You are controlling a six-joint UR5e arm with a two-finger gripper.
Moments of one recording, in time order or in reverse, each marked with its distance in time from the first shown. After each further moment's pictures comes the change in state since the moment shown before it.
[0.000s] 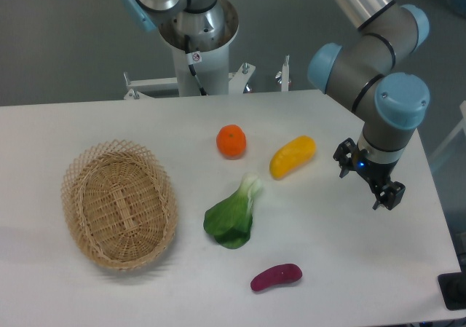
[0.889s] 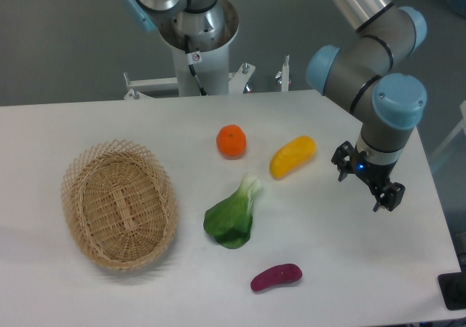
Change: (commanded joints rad) arm -0.009 -0.014 -0.025 0.075 -0.058 -0.150
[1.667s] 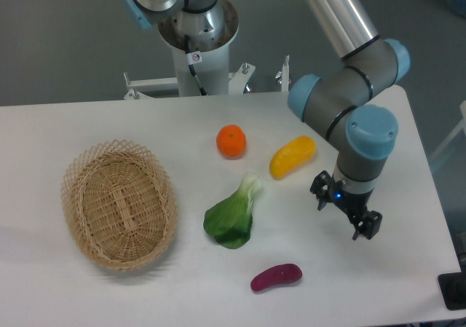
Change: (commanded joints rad) arm -0.118 -0.084 0.009 0.086 0.003 -0.014
